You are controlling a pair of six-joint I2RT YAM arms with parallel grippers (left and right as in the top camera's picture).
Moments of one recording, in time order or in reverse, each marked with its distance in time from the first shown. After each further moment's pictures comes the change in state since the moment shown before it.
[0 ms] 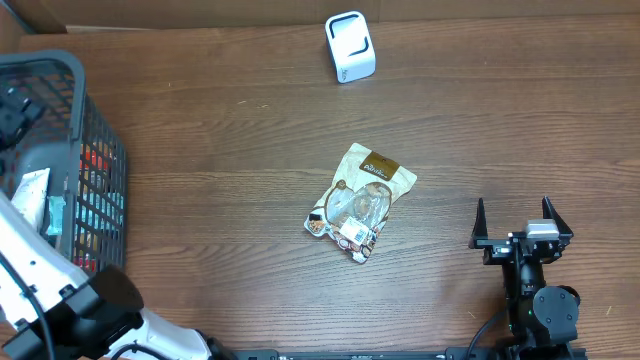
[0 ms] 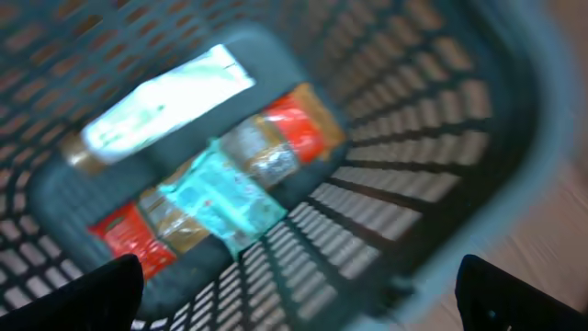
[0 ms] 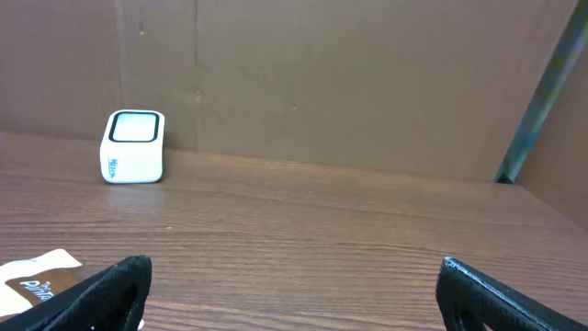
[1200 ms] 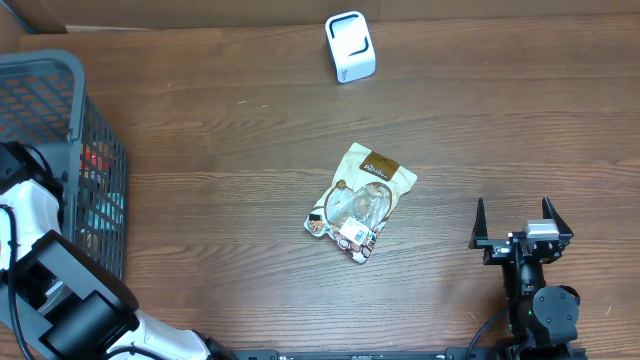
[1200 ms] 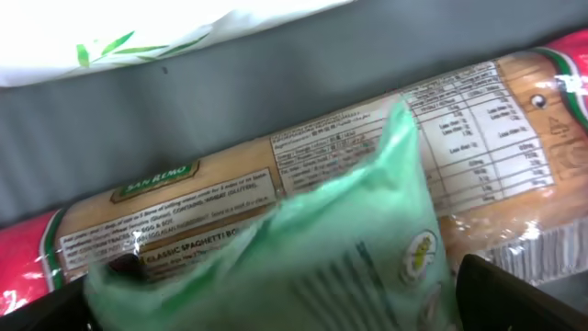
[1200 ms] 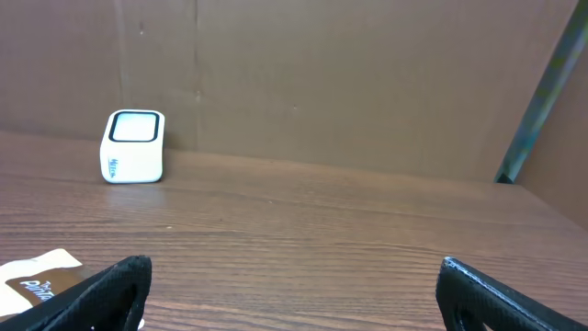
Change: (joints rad) left arm 0.090 -0.004 -1.040 0.835 -0.167 -0.156; right arm 0.000 0.000 0.000 -0.001 0.000 0.000
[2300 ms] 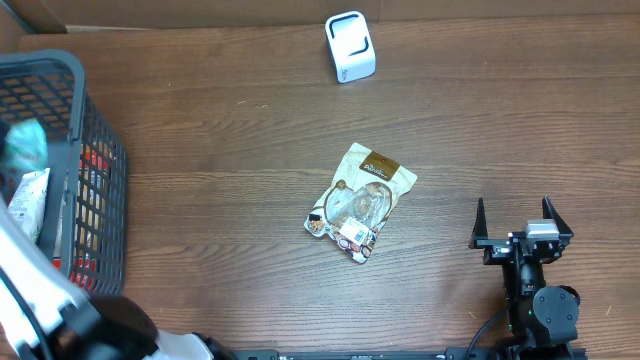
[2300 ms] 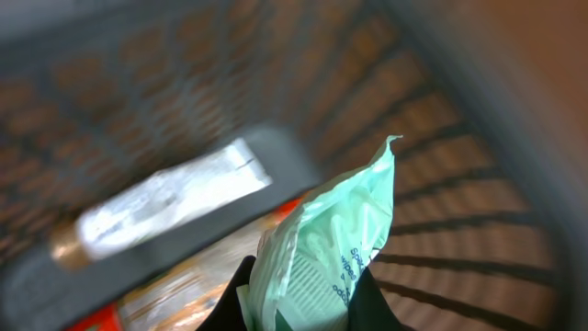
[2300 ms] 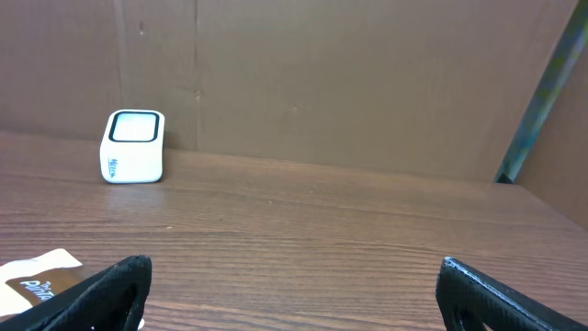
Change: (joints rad) left arm -0.003 -0.198 0.588 -0.288 0.163 0.119; right arm 0.000 0.000 0.000 0.000 0.000 0.000
